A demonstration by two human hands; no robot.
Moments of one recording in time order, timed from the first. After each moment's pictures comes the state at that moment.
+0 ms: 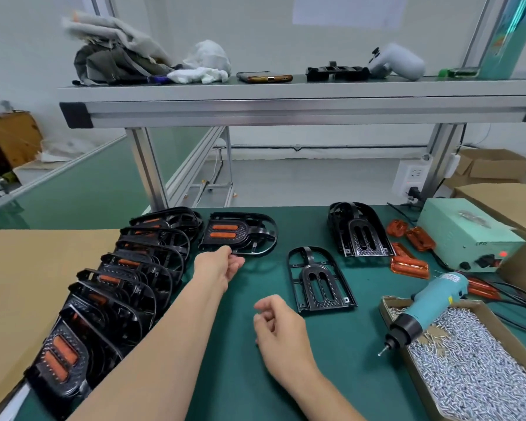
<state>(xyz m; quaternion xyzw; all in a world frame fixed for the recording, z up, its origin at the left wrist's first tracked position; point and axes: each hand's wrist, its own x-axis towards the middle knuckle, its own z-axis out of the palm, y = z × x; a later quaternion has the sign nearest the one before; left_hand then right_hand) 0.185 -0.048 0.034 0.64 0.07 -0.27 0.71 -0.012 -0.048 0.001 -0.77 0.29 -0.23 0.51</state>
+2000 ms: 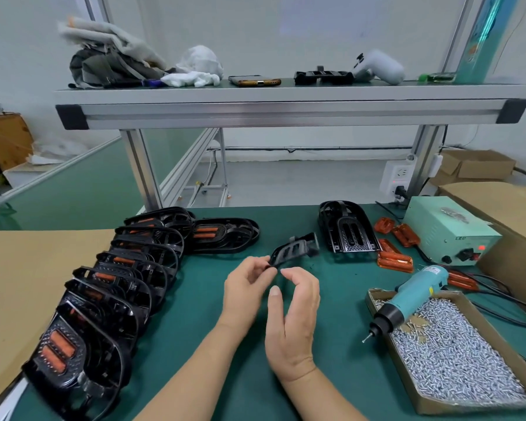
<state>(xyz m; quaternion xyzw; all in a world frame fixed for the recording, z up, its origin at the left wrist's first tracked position) 0.058 -0.011 0.061 0.63 -0.28 -0.22 0.69 -0.018 -0.046 0.015 -0.71 0.22 -0.59 0.31</state>
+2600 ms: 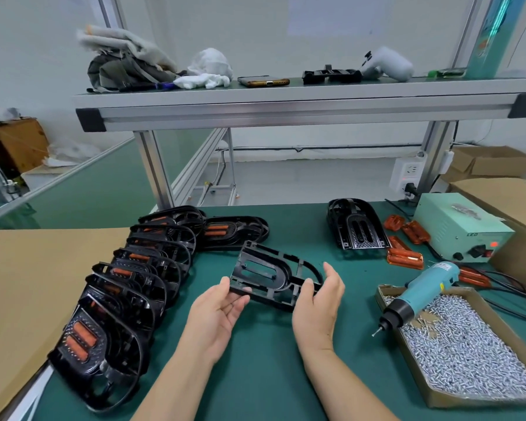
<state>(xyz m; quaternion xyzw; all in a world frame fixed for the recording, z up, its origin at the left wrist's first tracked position) 0.093 0.043 0.016 0.47 -0.04 -0.33 0.82 -0.015 -0.073 0.008 -0.63 0.42 -0.45 0.47</state>
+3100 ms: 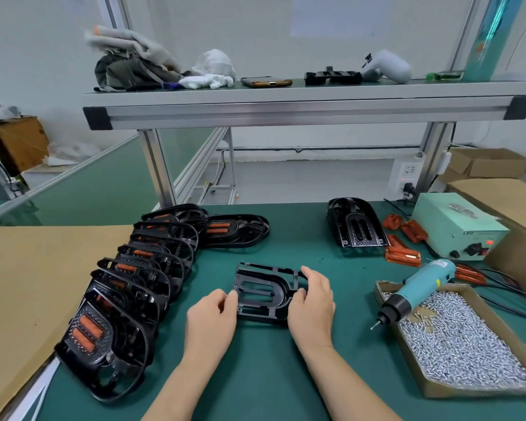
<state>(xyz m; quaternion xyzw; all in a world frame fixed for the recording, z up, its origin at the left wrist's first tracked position) 0.079 0.065 0.011 0.88 -0.21 -0.04 0.42 -0.024 -0.062 0.014 -0.75 0.44 -0.32 0.39</state>
